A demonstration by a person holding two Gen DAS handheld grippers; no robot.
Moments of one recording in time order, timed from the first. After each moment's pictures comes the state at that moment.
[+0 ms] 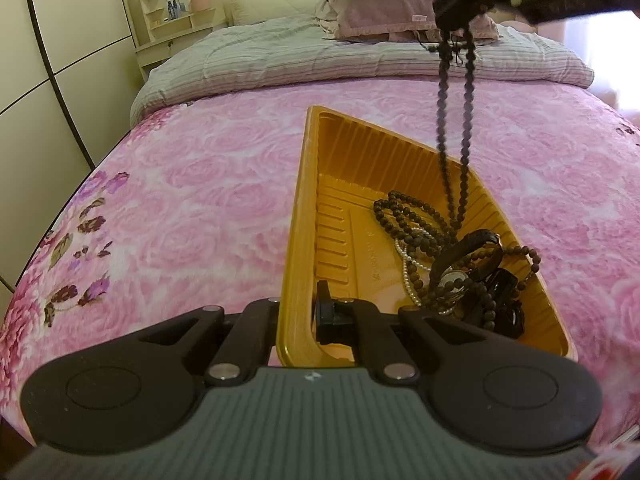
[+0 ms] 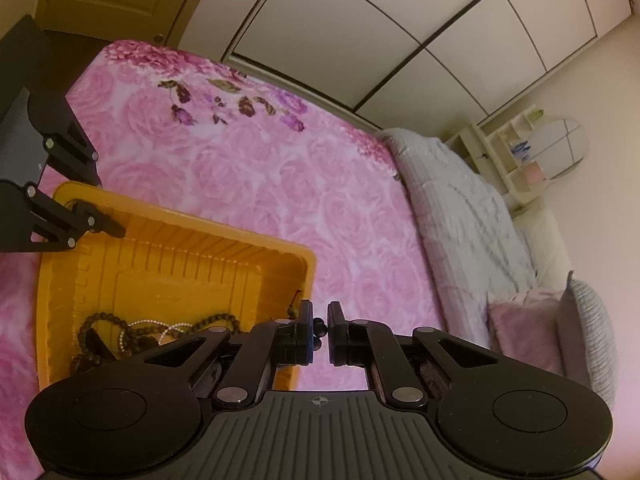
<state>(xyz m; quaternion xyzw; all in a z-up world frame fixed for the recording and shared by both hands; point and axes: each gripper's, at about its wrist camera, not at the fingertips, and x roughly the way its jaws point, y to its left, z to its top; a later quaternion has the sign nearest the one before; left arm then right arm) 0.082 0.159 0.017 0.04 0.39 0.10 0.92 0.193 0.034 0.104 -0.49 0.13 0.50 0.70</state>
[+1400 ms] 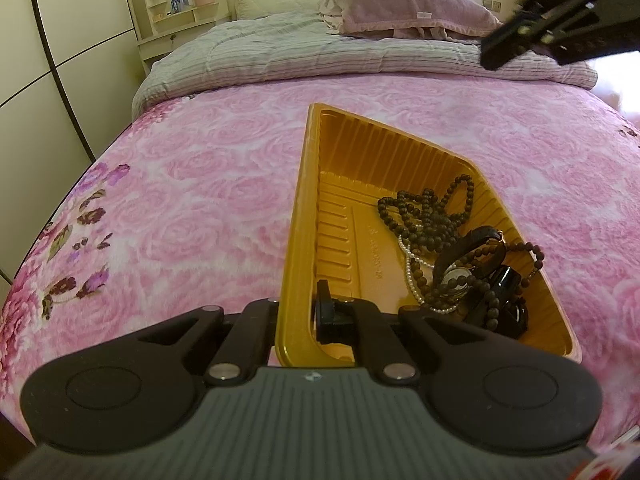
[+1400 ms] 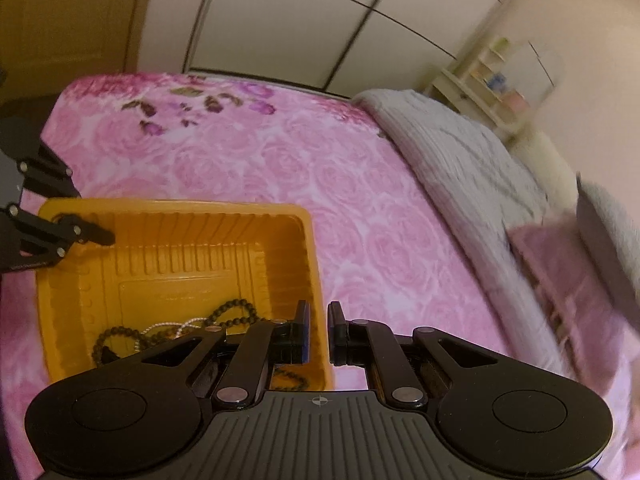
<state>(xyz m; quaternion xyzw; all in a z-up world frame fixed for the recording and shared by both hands) 0.080 0.164 0.013 0.03 0.39 0.10 0.91 0.219 0.007 0.091 -0.39 0.22 0.49 0.75</state>
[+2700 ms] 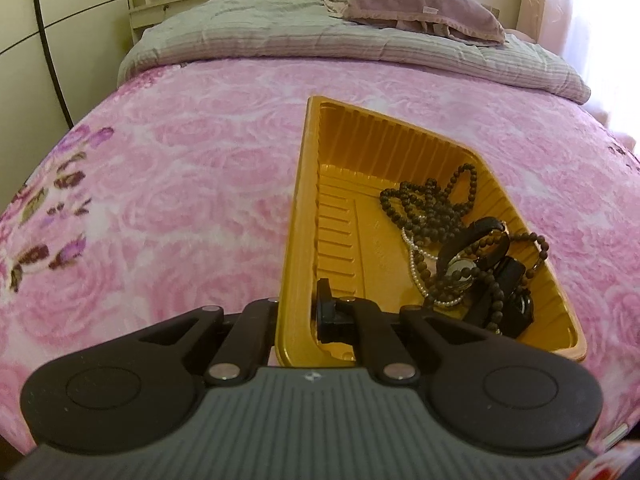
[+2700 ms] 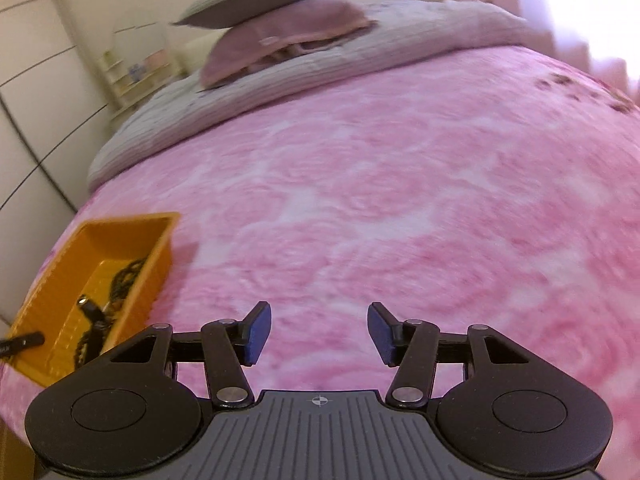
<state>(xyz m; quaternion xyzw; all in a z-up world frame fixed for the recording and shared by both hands) 0.082 0.197 -0.005 -0.03 0.41 0.07 0.91 0.145 -0.270 0.001 0.14 0.40 0.15 0.89</state>
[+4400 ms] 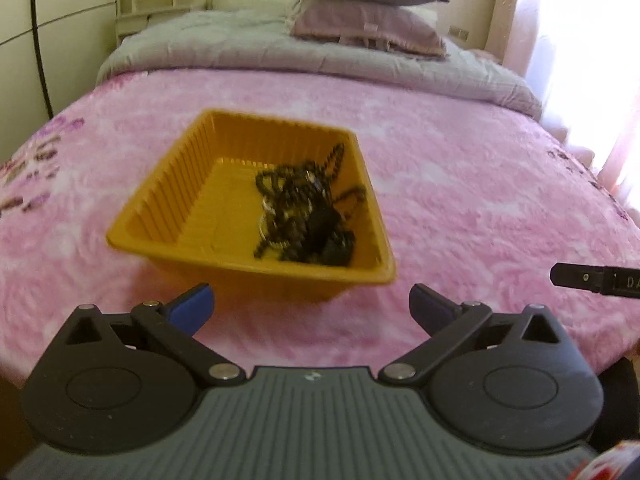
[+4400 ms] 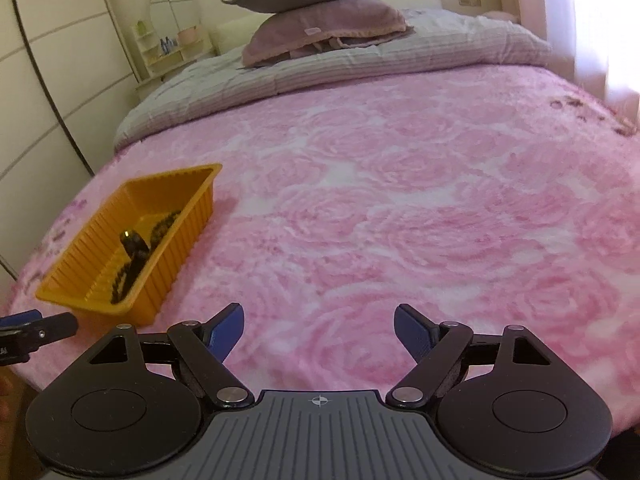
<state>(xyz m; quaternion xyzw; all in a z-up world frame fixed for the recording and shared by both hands) 0.006 0.068 0.015 -0.07 0.39 0.05 0.92 0.072 -0.232 0.021 0.07 0.40 0.18 0.90</state>
